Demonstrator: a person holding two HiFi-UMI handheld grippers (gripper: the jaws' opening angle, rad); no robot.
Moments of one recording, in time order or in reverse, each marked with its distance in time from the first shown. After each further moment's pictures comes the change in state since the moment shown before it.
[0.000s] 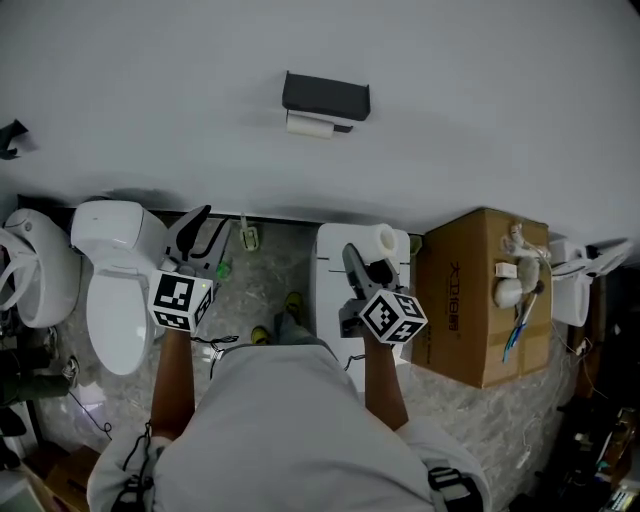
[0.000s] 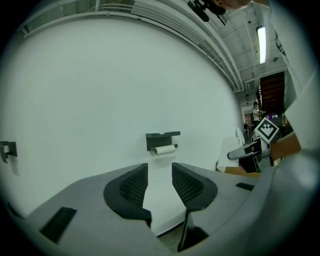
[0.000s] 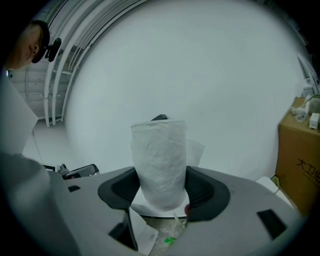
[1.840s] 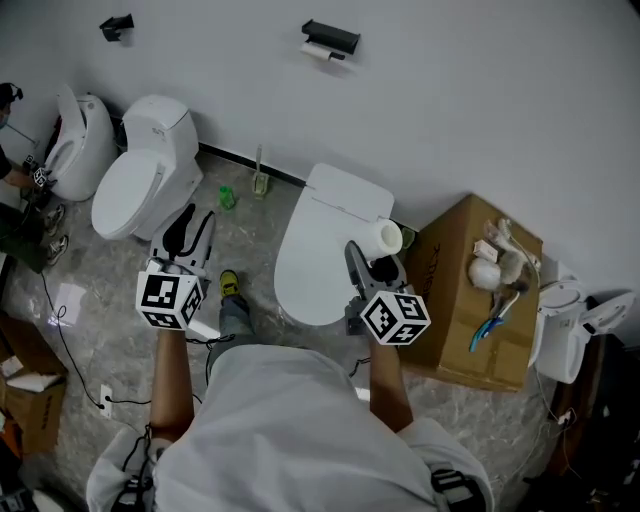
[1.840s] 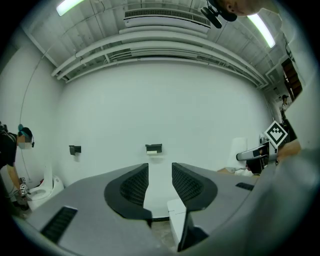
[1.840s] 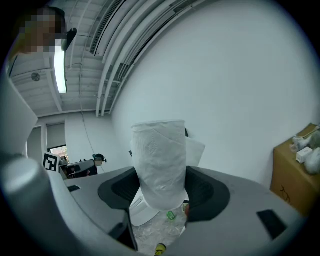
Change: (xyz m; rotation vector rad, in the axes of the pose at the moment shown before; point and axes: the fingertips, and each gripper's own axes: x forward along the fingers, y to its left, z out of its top) left arm -0.331 -0.420 -0.016 -0.071 -0.107 0.441; right arm -0.438 -0.095 -0.041 -0.258 0.037 0.349
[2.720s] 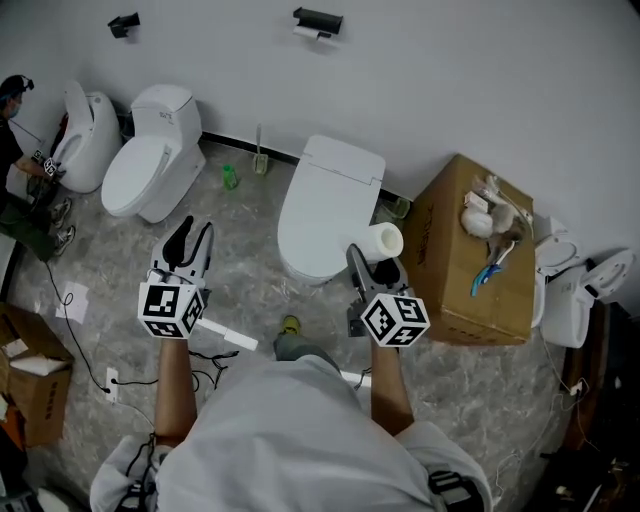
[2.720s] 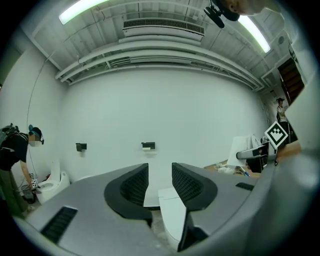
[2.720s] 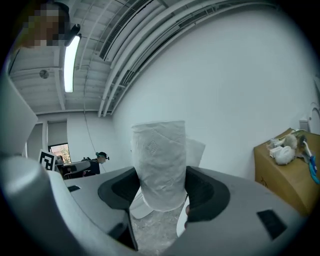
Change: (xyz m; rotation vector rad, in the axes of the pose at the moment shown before) left arm -0.209 -0.082 -0.018 -0.013 0.022 -0.009; right arm -0.208 0.068 -0.061 -0.022 -0.025 -0.052
